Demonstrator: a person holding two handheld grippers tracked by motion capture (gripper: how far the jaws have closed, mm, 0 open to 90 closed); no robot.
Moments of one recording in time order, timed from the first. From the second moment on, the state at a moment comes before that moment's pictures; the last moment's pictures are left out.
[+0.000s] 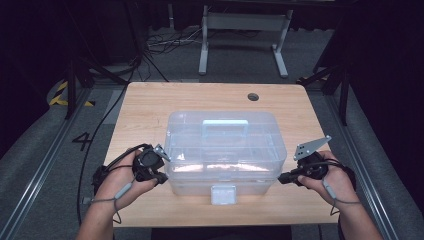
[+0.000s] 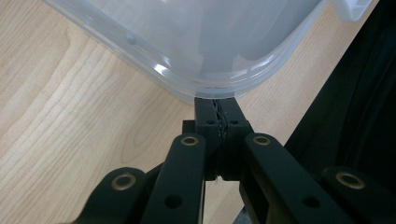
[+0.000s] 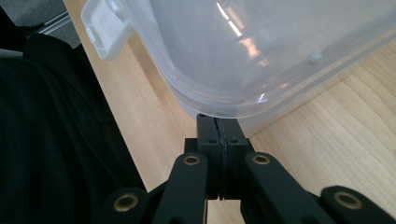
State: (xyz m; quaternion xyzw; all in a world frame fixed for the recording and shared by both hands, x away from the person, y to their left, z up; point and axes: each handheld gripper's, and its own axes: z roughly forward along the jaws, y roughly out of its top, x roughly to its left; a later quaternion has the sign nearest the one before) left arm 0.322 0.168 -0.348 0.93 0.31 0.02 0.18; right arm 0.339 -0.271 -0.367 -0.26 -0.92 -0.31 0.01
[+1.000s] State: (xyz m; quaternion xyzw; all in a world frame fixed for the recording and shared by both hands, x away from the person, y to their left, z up) left arm 0.316 0.200 -0.332 0.90 0.36 0.05 0.23; right arm 0.339 -0.291 -0.351 -0.26 -0.90 -0.35 0.01
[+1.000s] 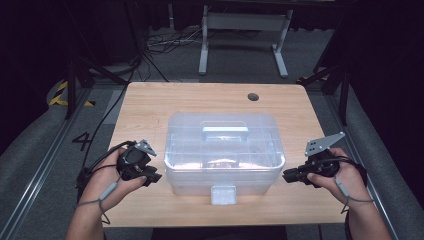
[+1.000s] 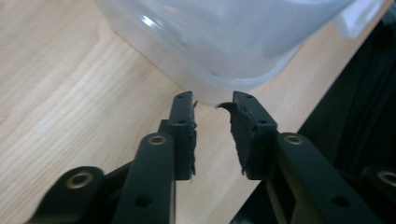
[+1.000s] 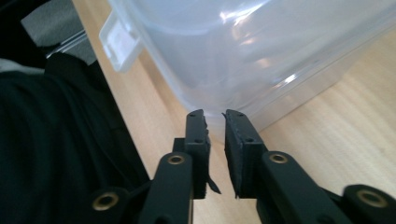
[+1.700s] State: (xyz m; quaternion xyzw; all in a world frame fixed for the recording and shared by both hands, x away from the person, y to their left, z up) left arm 0.334 0.248 -0.341 0.82 0.44 0.15 0.34; right arm 0.372 -0.346 -0.352 -0.36 -0.82 -0.43 -0.12
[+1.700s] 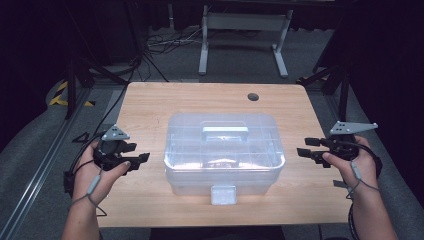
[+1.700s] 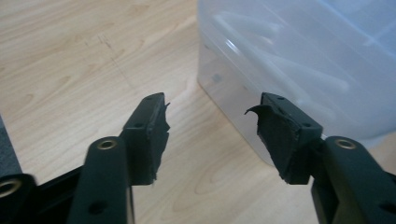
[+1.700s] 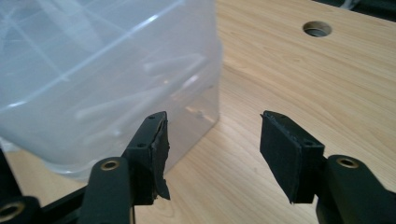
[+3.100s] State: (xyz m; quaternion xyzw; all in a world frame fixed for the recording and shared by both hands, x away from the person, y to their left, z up) left arm 0.388 0.272 -0.439 0.82 0.46 0.12 0.33; right arm 0.428 -0.382 -0.470 -0.44 -0.80 -0.38 -0.14
